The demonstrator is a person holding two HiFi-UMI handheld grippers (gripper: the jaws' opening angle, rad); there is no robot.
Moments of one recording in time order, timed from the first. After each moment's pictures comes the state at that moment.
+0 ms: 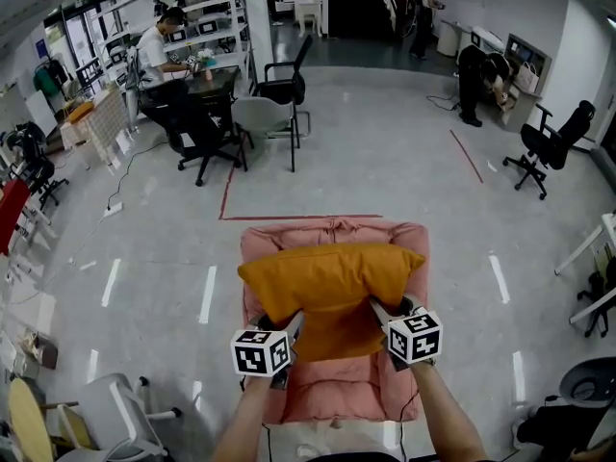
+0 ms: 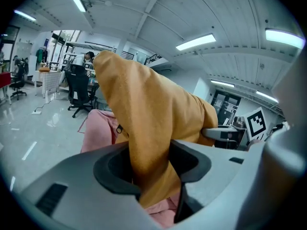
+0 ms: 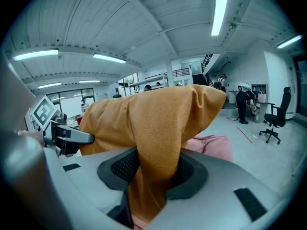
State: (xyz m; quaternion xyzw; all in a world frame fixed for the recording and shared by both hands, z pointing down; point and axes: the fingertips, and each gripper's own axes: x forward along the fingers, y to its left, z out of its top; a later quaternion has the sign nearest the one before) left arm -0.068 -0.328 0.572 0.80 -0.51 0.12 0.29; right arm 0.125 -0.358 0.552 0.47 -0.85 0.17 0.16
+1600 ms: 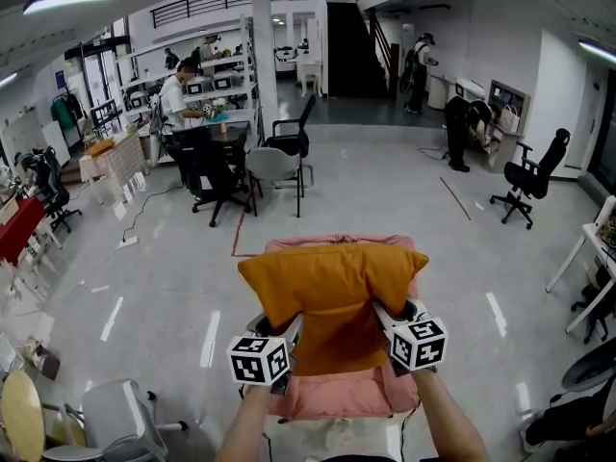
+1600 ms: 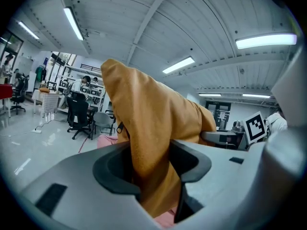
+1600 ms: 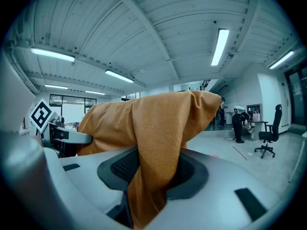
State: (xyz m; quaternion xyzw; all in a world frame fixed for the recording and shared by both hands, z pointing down) left arm -0.105 -0.155 0.434 0.84 -0.52 0.04 0.18; right arm 0.092 -0.178 0.415 0.50 -0.86 0.08 0.08
